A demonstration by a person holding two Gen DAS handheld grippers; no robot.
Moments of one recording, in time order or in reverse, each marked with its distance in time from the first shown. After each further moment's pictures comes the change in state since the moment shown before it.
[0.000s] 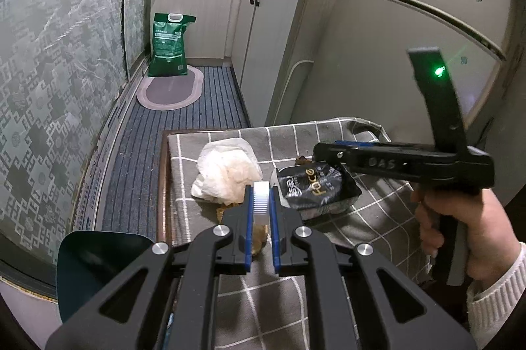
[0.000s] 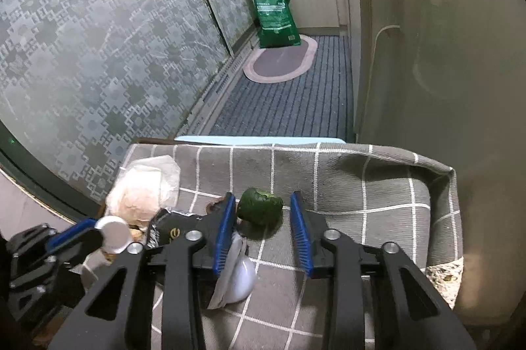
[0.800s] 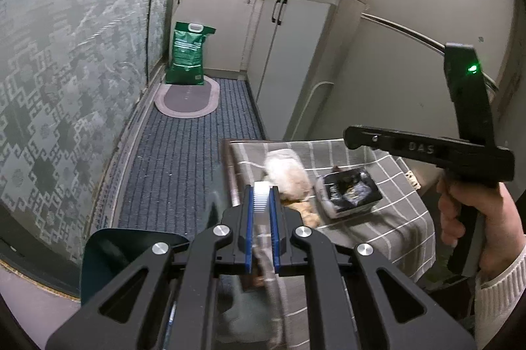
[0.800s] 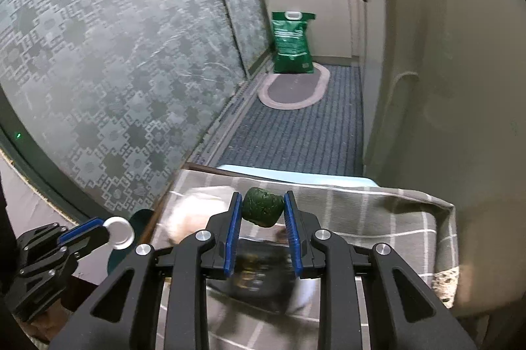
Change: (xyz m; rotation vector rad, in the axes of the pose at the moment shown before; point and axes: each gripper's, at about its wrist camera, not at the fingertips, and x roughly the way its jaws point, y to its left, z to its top) left arm -0.050 0.057 -0.006 -0.058 -0.063 0.020; right arm -0.039 0.066 0.017 -0.106 -0.110 0.015
